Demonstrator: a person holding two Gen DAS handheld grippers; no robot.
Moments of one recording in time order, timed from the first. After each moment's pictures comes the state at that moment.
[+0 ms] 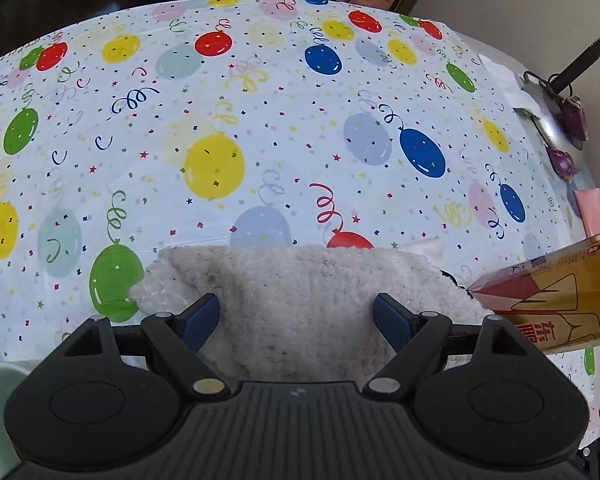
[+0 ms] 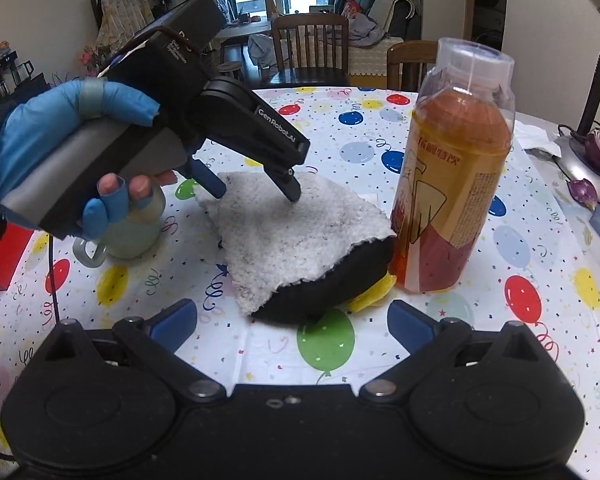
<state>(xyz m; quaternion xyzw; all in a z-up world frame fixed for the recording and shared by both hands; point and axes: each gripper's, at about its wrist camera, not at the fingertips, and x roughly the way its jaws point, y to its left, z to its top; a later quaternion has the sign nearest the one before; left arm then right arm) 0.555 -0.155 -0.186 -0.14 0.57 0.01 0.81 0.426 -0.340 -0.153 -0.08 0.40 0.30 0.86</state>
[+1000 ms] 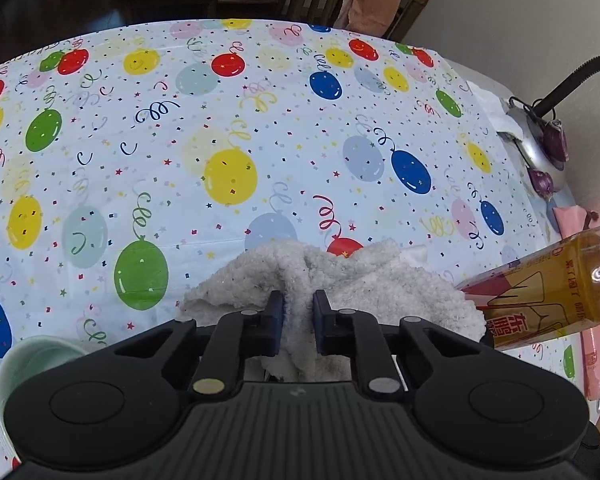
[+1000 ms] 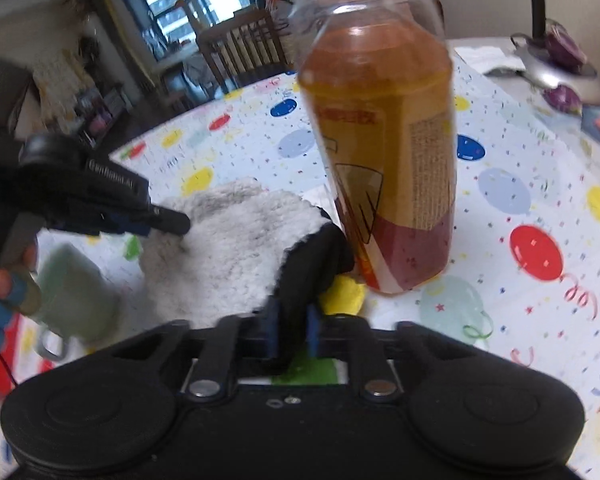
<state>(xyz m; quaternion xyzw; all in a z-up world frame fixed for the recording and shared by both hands) 0.536 -0.138 -0.164 -0.16 0.54 0.01 0.82 0.478 -0.366 -0.181 0.08 0.44 0.23 0.86</state>
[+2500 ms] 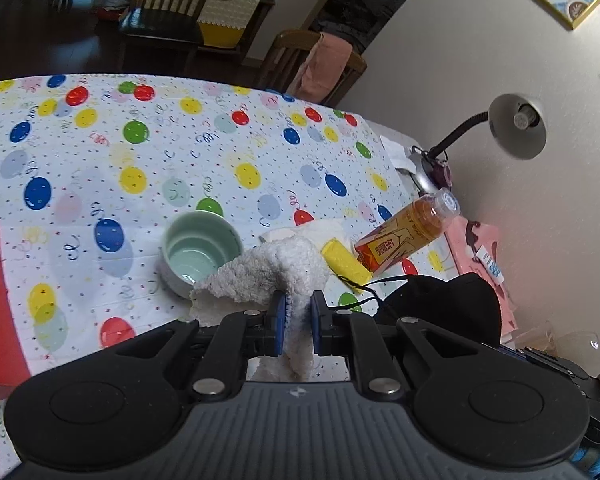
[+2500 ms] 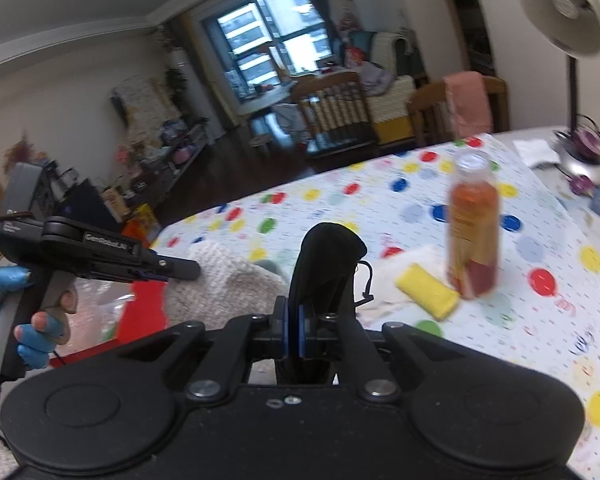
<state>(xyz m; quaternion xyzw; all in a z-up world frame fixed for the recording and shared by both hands) 0.330 -0.063 -0.023 -0.24 0.45 -0.07 0.86 0.337 -0.360 -0.033 0.08 0.35 0.34 0.87</state>
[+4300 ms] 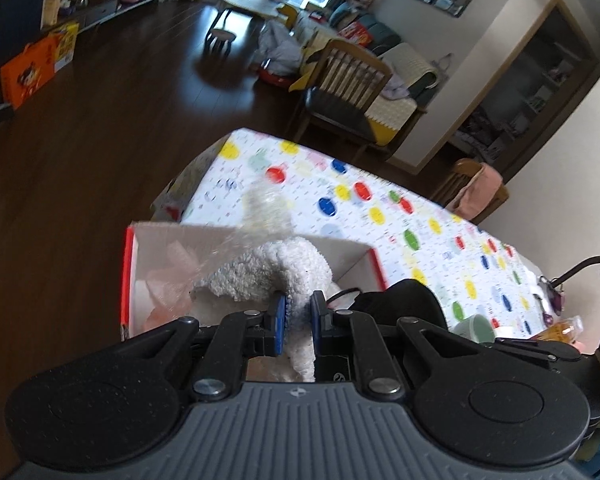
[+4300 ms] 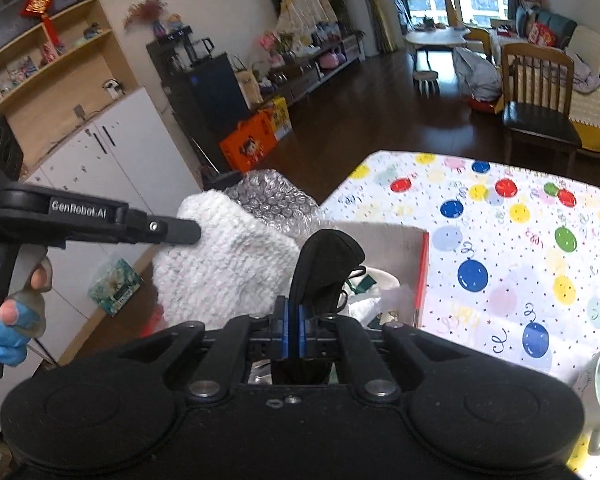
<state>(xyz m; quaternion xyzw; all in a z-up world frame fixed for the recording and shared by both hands) 0.139 0.272 -0.014 -0.29 0.36 0.13 0.88 0.273 0.033 -0.026 -0.07 0.39 0.52 0.76</state>
